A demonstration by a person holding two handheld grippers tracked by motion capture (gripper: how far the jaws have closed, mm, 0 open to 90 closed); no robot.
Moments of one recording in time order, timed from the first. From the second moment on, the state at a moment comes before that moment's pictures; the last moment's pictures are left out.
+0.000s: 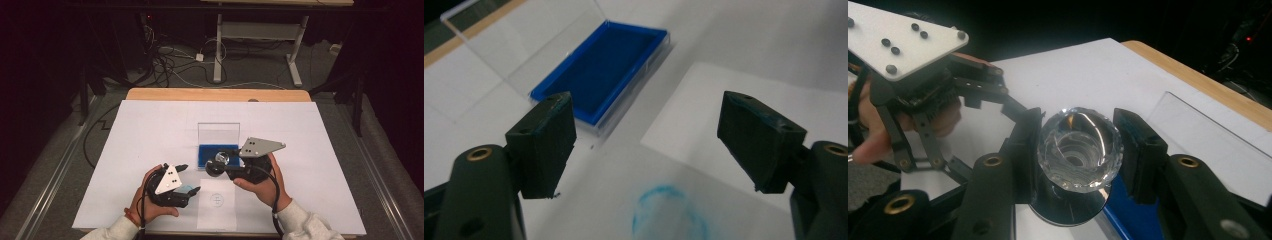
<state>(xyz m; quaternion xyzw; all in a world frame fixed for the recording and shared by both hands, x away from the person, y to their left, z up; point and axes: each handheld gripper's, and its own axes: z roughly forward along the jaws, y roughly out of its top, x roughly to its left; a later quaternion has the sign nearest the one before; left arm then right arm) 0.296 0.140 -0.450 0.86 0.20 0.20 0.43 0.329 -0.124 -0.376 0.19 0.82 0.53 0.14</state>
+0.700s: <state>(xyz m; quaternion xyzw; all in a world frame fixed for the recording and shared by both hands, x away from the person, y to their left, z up) 0.297 0.106 -0.447 0.86 0.18 0.20 0.44 0.320 -0.106 -0.391 0.18 0.82 0.53 0.09</state>
